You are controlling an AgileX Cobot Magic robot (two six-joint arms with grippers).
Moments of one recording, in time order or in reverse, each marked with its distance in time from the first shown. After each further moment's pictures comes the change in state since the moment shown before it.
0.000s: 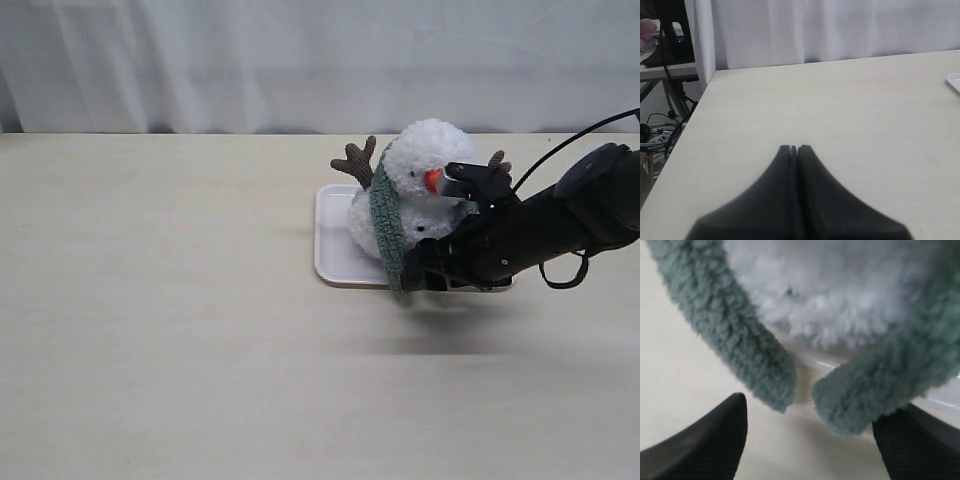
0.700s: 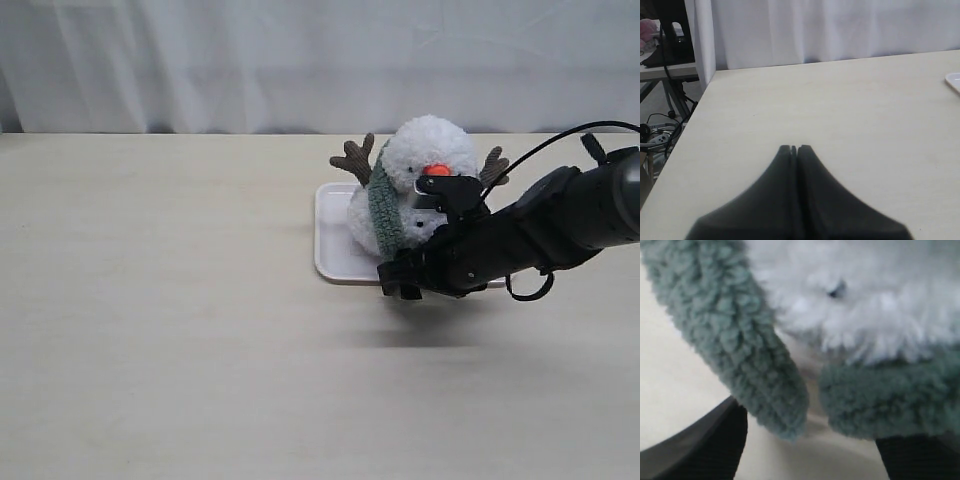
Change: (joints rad) left arm 0.000 0.000 0.000 0.000 0.000 0.000; right arm 0.090 0.070 0.000 0.101 -0.167 -0.071
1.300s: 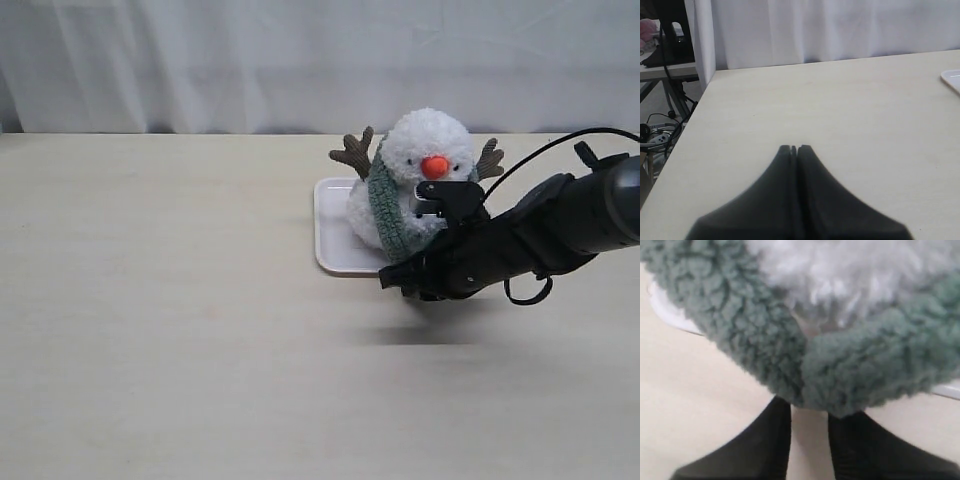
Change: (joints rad) left arm 0.000 0.000 0.000 0.000 0.000 0.000; right arm 0.000 0.025 0.000 0.017 -0.033 -0.020
